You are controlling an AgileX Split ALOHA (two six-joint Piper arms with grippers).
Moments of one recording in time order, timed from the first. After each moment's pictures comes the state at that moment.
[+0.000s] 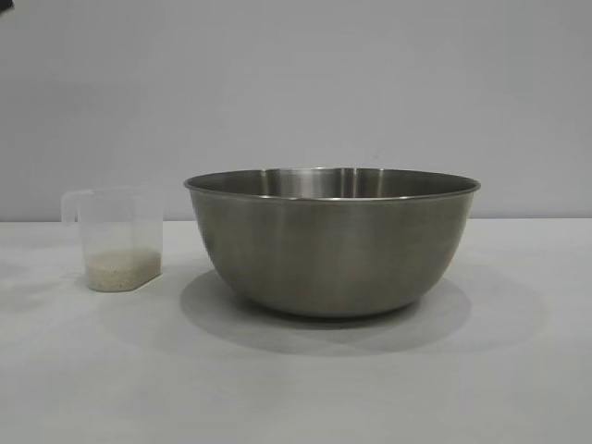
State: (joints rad) left arm -0.05 1.39 -1.33 -0.37 1.11 0.32; right arm 0.17 -0.02 -0.49 0.04 1.14 -0.08
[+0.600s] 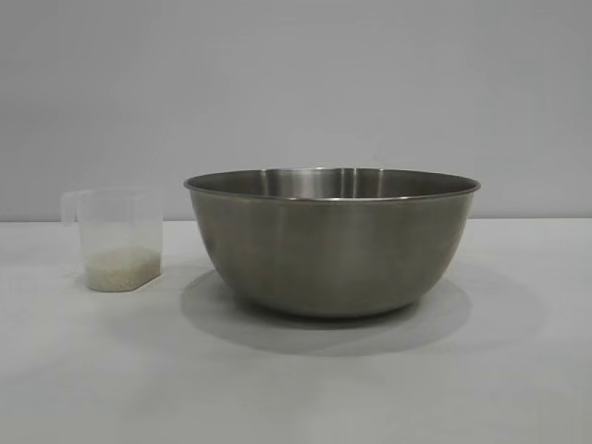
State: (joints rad) left arm -0.05 1.08 -0.85 -0.38 0.80 0.32; right arm 0.17 -0.02 -0.49 0.04 1.14 -0.08
